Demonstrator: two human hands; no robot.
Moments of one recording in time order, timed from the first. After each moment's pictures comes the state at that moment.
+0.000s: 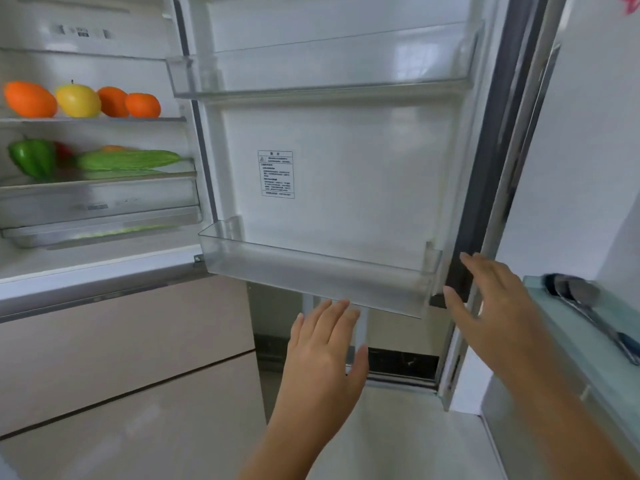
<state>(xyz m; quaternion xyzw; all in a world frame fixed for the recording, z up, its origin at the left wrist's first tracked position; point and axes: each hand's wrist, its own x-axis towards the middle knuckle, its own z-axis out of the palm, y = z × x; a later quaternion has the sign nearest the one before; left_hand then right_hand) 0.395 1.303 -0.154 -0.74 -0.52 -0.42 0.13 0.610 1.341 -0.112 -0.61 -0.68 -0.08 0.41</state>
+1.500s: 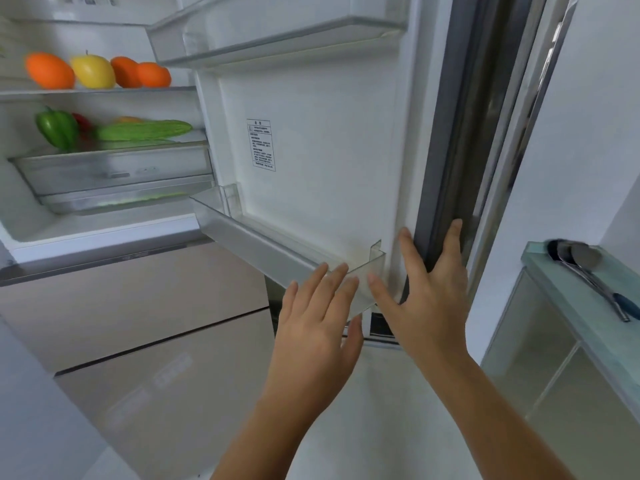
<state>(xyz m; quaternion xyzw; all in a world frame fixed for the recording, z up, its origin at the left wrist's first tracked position) 0.394 1.237 -0.142 -0.74 -0.50 -0.41 0.17 0.534 1.284 -0.130 -0.58 -0.66 -0.11 0.46</state>
